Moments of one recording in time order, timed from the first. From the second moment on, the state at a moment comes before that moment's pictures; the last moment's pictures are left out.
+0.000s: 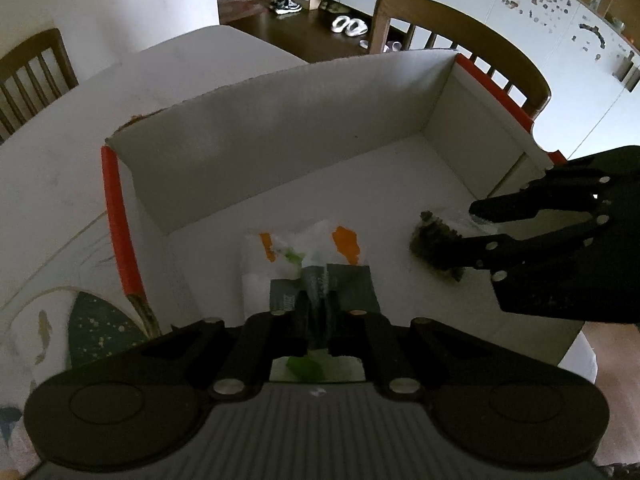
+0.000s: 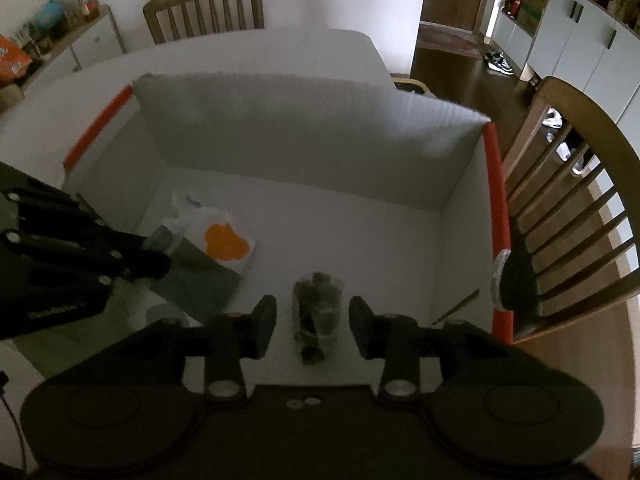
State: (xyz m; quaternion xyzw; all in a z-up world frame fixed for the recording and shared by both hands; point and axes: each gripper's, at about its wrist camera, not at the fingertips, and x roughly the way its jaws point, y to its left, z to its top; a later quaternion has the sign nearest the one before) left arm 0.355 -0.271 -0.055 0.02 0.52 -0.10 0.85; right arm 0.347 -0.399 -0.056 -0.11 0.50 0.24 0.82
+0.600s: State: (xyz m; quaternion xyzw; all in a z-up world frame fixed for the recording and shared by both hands) left arm 0.325 -0.267 -0.029 0.01 0.48 -0.12 0.87; right arm 0.331 -0.414 -0.017 -0.07 0.46 0.25 0.85
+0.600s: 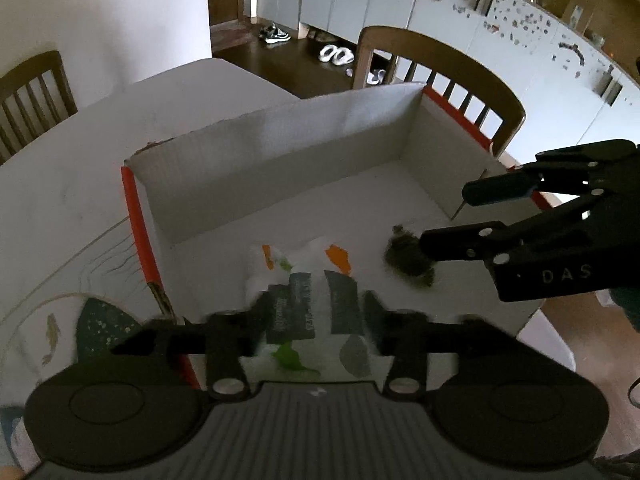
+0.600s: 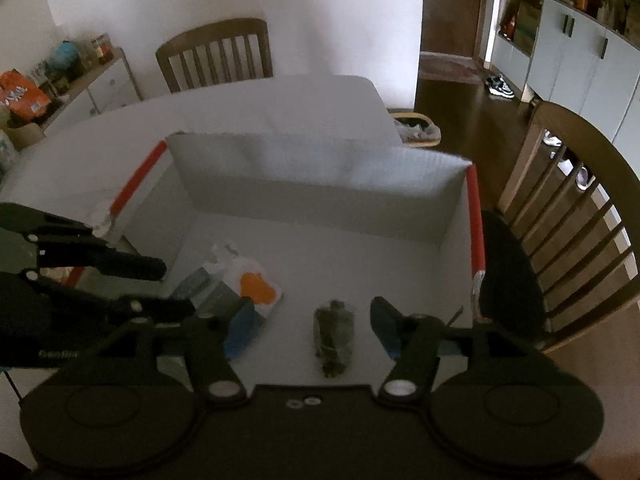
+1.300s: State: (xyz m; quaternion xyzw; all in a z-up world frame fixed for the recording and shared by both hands) left arm 0.283 -0.253 0.008 -0.04 0.41 -0.12 0.91; right arm 0.306 -0.427 0.020 0.00 0.40 0.27 0.88
